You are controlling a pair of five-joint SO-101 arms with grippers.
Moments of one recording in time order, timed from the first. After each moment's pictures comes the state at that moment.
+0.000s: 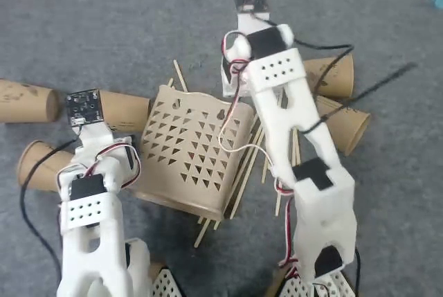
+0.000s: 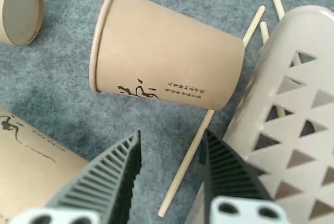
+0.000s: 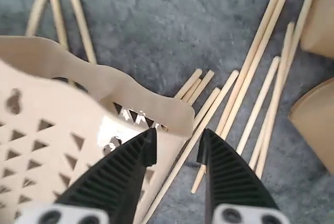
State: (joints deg) left arm -20.7 -49.0 72.1 41.6 3.6; right arm -26.1 30.4 -44.1 100.0 -16.7
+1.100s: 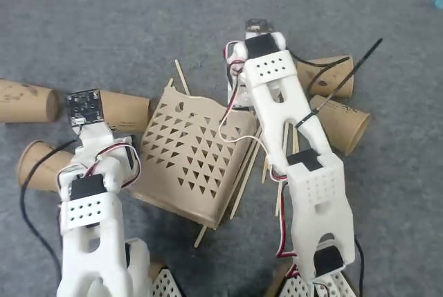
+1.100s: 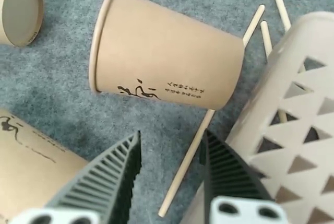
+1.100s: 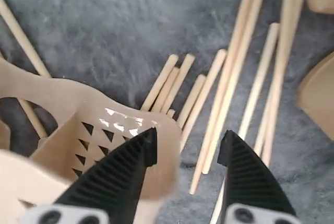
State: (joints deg) left arm -20.7 -49.0 72.1 41.6 3.3; right arm -24.7 40.2 -44.1 100.6 -21.8
